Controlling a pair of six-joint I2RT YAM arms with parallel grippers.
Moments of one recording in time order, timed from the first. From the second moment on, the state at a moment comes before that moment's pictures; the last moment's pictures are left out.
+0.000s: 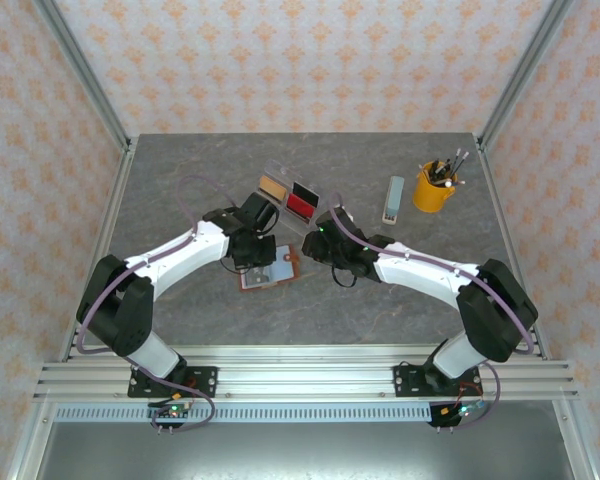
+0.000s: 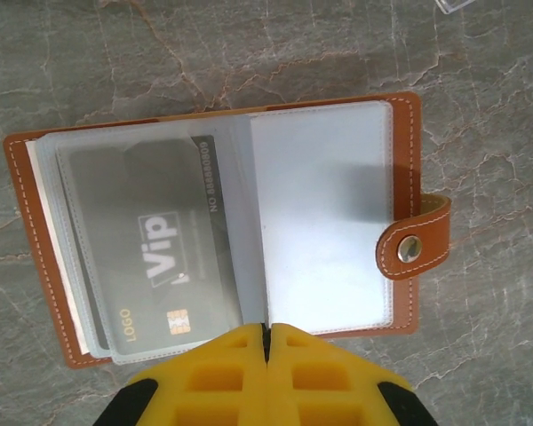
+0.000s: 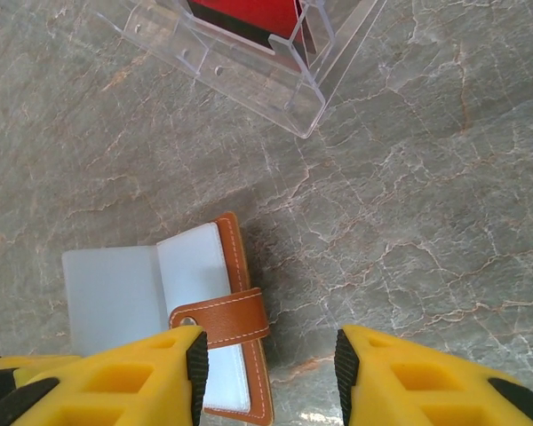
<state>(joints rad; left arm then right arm) -0.53 1.58 1.11 -0.79 0.06 -0.72 0.77 1.53 0.95 -0.25 0.06 0.94</state>
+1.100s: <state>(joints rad) -0.54 1.68 1.13 -0.60 0.28 -0.72 0.76 1.50 0.95 -0.28 0.12 0.95</state>
